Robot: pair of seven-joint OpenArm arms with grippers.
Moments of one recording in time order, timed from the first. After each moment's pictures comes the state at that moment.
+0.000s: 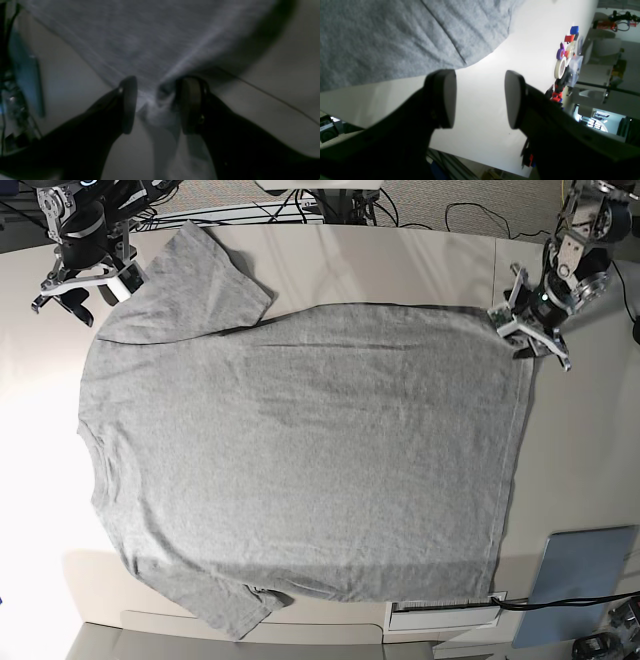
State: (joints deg) left arm 21.4 -38.8 7.5 90.7 25.8 -24.6 6.8; right arm -53.8 34.6 11.9 131.5 -23.9 10.9 -37.6
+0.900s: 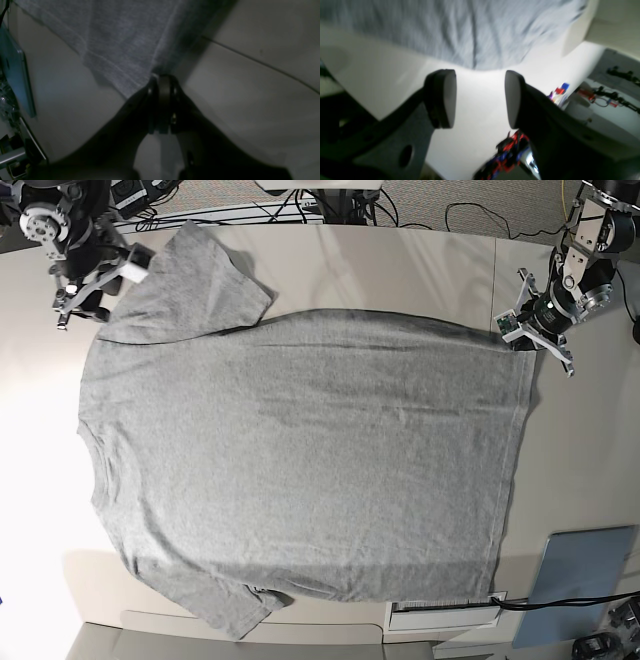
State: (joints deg) left arm 19.1 -39.5 7.5 87.8 26.0 -29.5 6.9; right arm -53.7 46.9 11.9 124.9 -30.9 27.6 -29.1
